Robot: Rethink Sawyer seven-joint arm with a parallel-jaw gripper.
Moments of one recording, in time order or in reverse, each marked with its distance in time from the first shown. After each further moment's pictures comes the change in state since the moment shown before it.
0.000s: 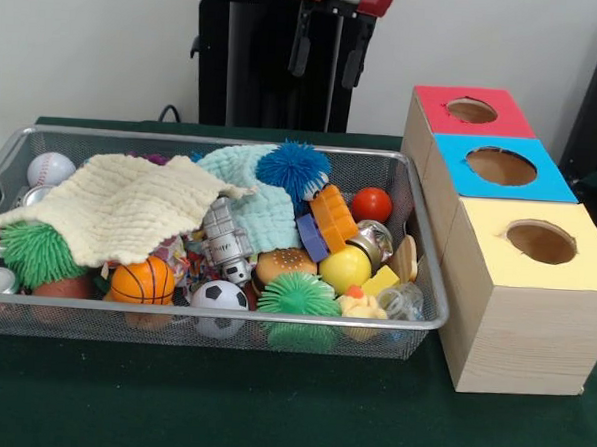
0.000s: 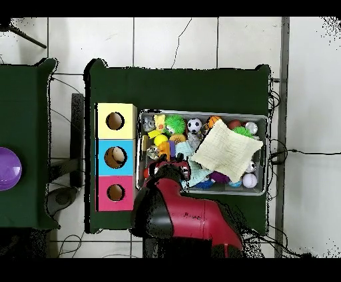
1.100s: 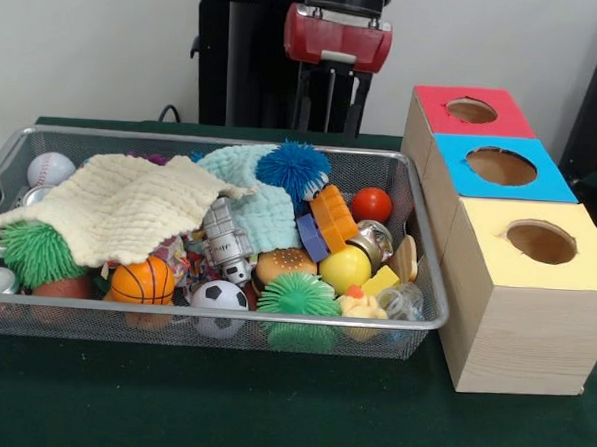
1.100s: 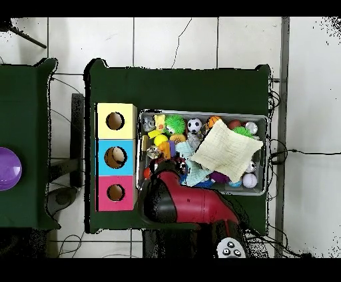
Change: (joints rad) arm -0.069 0.128 0.085 -0.004 0.000 -0.079 0.000
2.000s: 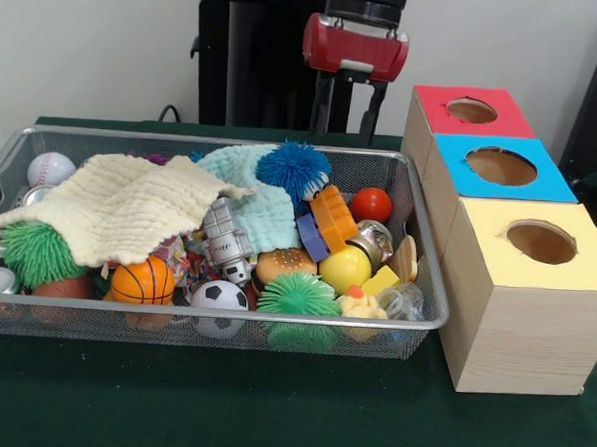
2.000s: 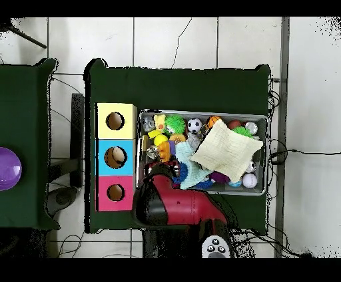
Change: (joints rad) arm 0.072 0.048 -0.056 -0.005 0.000 -0.027 0.000
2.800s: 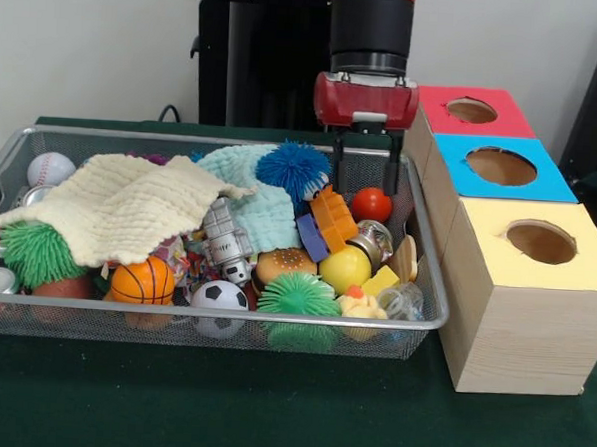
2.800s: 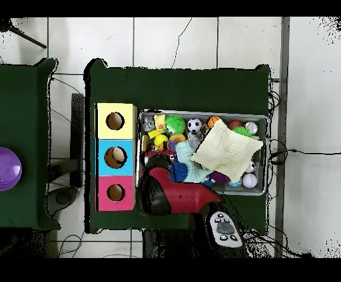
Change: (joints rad) arm -0.111 0.125 0.155 0.010 0.005 -0.306 0.008
